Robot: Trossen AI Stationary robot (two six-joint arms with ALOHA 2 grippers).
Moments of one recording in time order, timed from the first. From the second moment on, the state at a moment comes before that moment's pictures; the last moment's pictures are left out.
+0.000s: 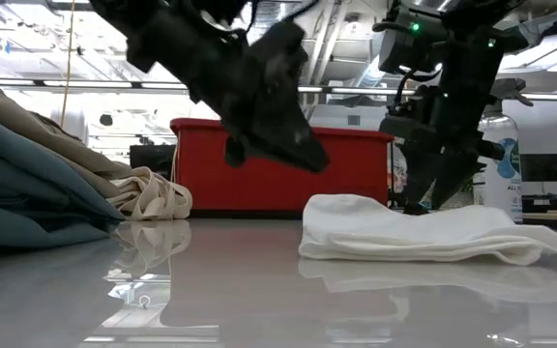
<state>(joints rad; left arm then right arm) -0.17 1.82 1.00 0.21 -0.15 -0.46 0.06 1.49 0.83 -0.63 0.32 1.07</state>
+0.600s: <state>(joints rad) -0.19 1.92 1.02 0.23 -0.29 -0.20 0.08 1.49 0.83 -0.65 0.31 1.07</state>
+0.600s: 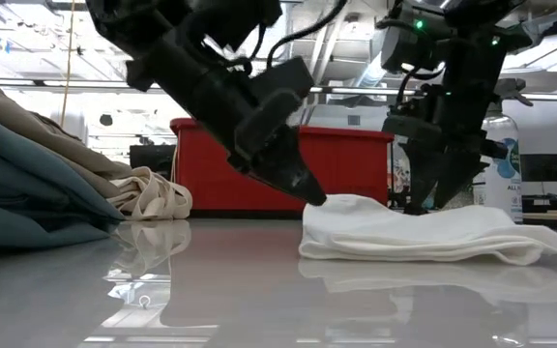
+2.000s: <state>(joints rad) -0.22 2.00 1.01 0.41 -0.14 -0.34 0.04 1.52 0.75 -0.32 0.10 1.15</state>
